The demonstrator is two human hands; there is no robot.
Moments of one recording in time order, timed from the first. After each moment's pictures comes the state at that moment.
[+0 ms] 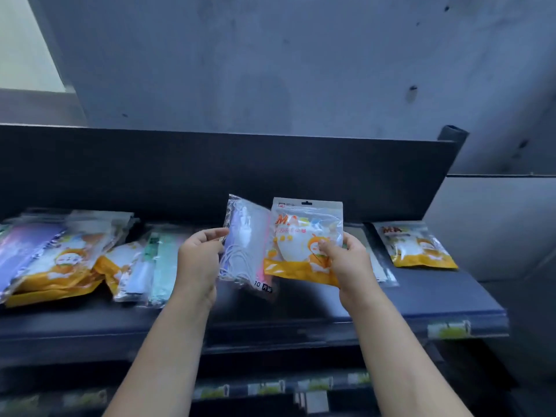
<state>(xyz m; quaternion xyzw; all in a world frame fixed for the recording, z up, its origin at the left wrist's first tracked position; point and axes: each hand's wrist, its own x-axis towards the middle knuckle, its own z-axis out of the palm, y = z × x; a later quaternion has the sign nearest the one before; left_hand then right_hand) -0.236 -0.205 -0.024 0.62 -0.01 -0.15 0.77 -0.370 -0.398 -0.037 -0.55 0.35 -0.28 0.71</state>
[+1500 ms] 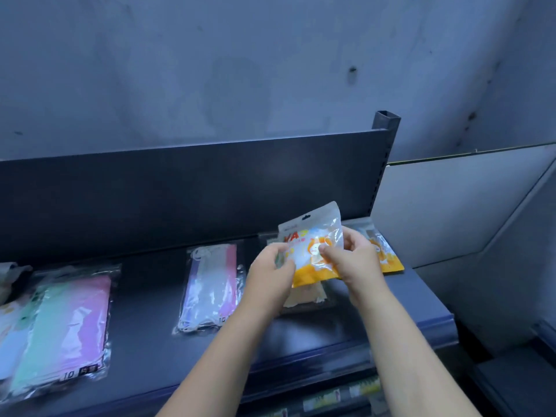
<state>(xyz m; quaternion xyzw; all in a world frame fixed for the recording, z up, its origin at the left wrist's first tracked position) -0.327 -0.435 -0.056 0.75 -0.27 -0.22 0.56 -0.429 -0.568 -0.058 -0.60 0.38 -0.34 0.62</state>
